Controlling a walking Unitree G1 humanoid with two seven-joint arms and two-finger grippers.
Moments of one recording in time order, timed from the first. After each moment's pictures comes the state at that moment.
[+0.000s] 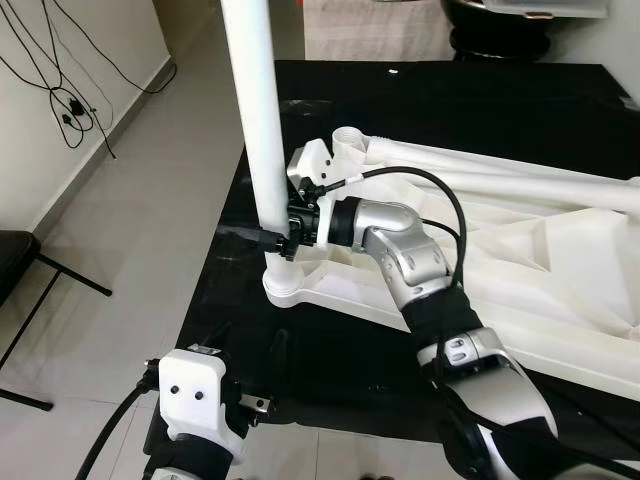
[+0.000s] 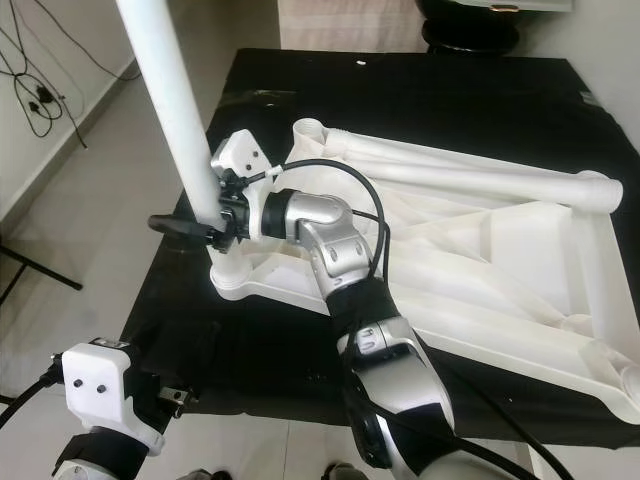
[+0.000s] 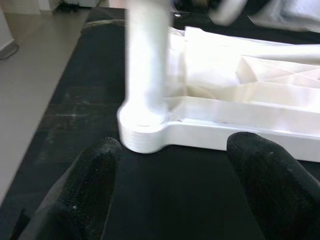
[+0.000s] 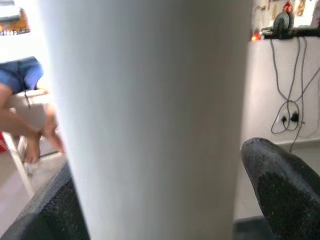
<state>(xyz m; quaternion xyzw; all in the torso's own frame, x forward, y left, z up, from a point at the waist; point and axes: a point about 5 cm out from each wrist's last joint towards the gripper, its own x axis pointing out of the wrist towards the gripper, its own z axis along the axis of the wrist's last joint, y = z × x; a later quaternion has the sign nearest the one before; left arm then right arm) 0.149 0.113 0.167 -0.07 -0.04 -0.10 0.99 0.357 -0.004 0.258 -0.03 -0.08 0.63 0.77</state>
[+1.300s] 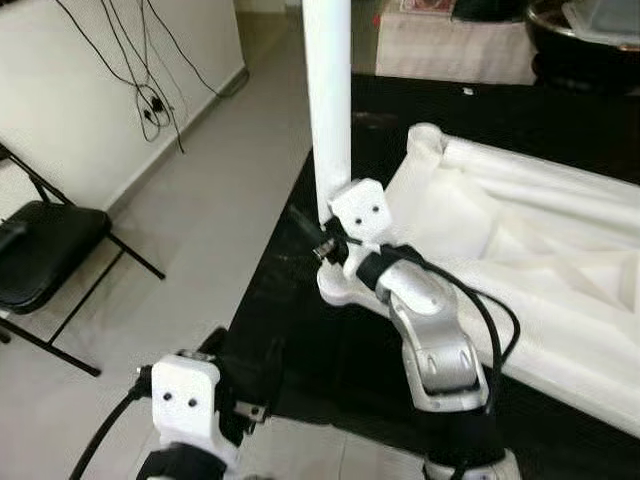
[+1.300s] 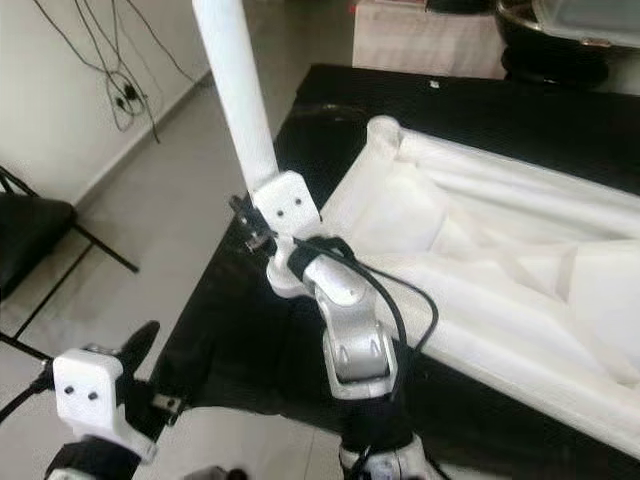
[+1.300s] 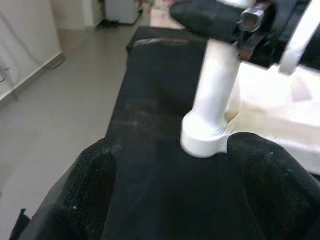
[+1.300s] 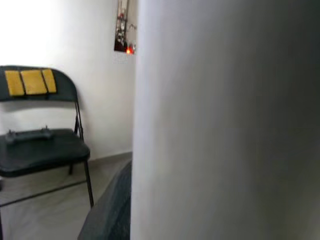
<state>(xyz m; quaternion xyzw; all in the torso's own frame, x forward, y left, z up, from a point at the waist) 0.149 0.115 0.175 -0.07 -0.06 -0.10 0.99 0.311 -0.051 0.224 -0.12 -0.10 0.29 0.94</state>
